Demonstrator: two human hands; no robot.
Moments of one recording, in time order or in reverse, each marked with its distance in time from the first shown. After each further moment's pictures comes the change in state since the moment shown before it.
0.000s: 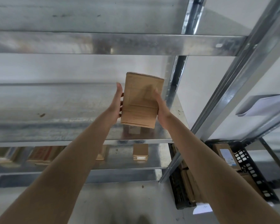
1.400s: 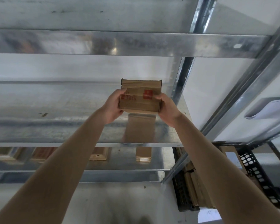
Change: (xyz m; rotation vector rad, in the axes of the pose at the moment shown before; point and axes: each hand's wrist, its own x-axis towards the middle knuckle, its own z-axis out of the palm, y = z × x) left_hand 0.033 -0.005 -0.035 -0.081 -0.201 0.051; right_hand 0.016 -0.012 -0.011 0.083 -0.241 -0.141
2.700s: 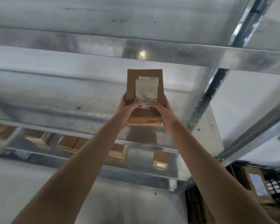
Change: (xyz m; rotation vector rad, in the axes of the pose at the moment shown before) left_hand -0.041 -0.011 -0.052 0.032 0.310 0.173; right_hand 0.015 0.016 0.106 -0.008 -0.010 -0.048
